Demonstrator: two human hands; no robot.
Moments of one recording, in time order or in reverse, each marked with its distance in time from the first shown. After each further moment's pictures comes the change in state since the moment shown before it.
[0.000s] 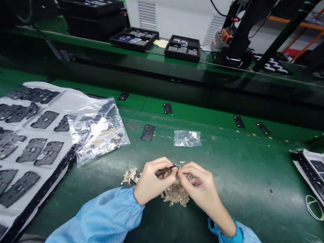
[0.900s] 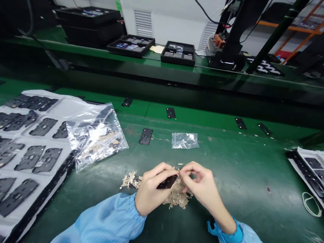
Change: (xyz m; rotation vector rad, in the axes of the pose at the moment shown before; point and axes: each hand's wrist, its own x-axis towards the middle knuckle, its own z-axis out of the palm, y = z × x) left_hand -0.013 -0.006 0.005 0.123 0.031 0.351; right_hand 0.002 0.009 -0.001 0.190 0.072 0.160
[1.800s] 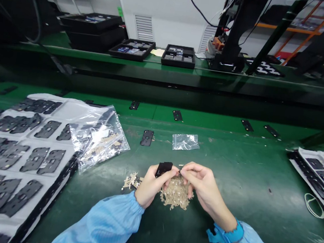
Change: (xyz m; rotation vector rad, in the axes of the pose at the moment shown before) left_hand 0.012 0.003 0.000 -0.723 -0.065 -0.796; right_hand 0.002 -0.003 0.002 0.363 -0.011 0.176
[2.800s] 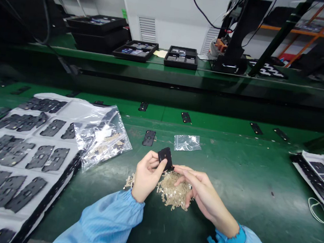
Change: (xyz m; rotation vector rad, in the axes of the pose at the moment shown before) left_hand 0.011 0.002 -0.016 0.121 0.290 0.294; right_hand -0.010 -0.013 0.008 -0.026 -0.130 0.135
